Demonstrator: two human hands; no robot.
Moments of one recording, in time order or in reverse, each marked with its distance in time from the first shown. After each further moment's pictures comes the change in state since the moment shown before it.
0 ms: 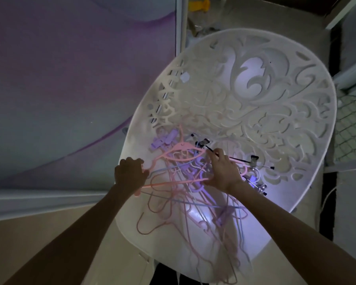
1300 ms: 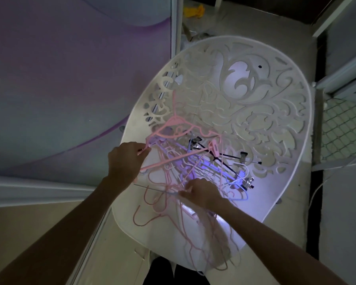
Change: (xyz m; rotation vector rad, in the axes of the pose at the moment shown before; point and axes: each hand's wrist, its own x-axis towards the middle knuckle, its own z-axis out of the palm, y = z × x) left_hand -0.030 0.014 -0.047 -0.281 0.373 0.159; right_hand -0.049 -0.039 0.030 0.243 -0.239 0.075
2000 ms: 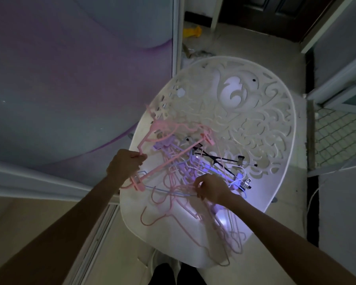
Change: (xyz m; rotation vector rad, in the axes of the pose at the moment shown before) left_hand -0.013 -0.012 -0.037 -0.528 -0.222 -0.416; right_hand -0.033 -0.003 -0.032 0.075 0.137 -0.077
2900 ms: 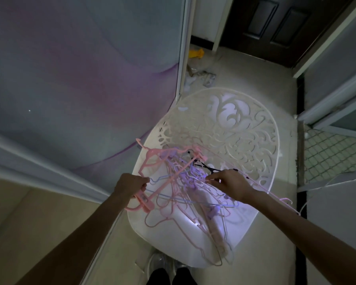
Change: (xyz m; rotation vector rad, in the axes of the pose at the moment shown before) left_hand -0.060 0.000 -0.029 -0.209 -0.079 -0.281; right_hand -0.058 -0.020 -0.093 -0.199 0.153 -0.282
